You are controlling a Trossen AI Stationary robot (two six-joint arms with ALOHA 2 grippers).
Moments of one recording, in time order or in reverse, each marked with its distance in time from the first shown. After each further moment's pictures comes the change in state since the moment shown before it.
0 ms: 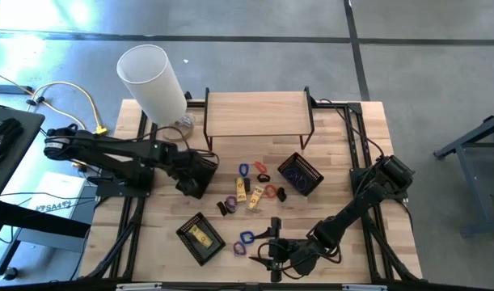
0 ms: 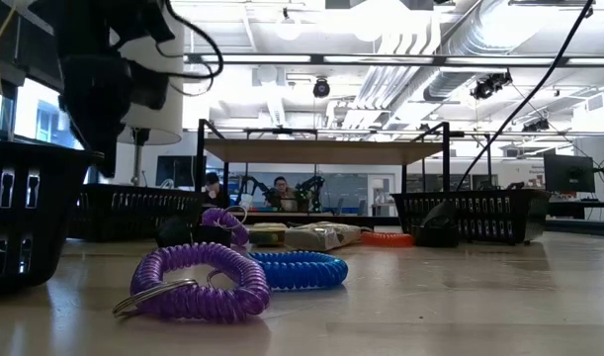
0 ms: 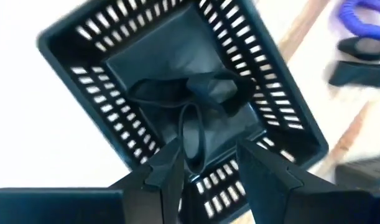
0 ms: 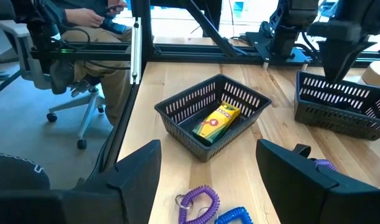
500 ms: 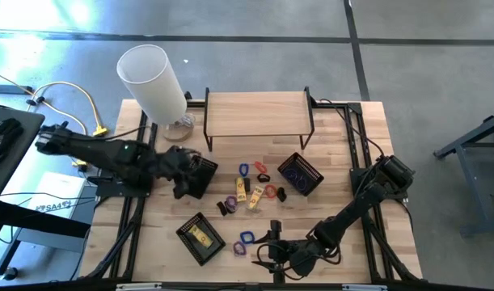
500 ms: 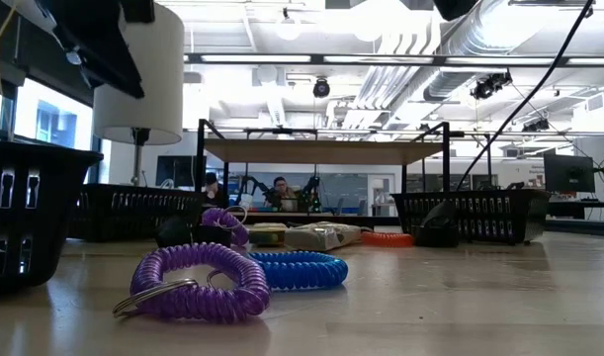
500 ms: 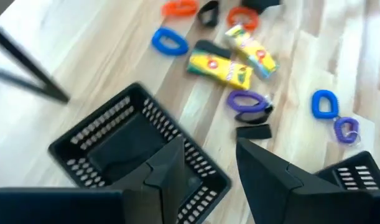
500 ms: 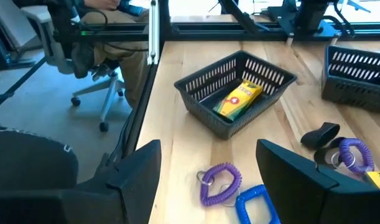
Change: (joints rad) left arm -0.217 -0.252 0.050 0.109 -0.202 0.015; right arm -0.001 0.000 0.000 -0.067 -0.097 0.079
